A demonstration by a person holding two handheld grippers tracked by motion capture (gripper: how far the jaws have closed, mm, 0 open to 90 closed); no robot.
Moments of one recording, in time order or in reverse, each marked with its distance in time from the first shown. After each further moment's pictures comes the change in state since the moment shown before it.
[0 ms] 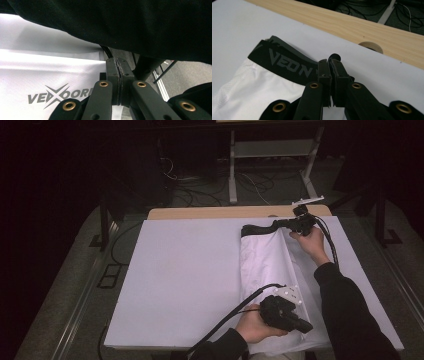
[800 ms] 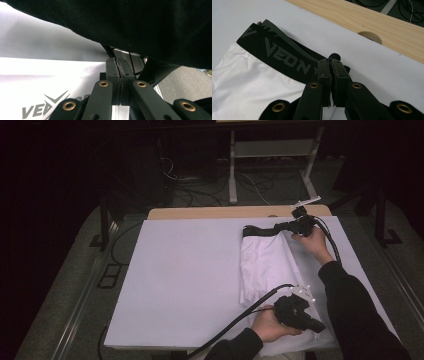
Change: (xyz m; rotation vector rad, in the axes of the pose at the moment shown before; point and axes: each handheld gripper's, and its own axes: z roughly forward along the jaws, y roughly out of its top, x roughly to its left) left arm 0.020 0.006 0.041 -0.010 -0.026 -0.059; right arm -0.007 -0.003 0.006 0.084 -0.009 -0.063
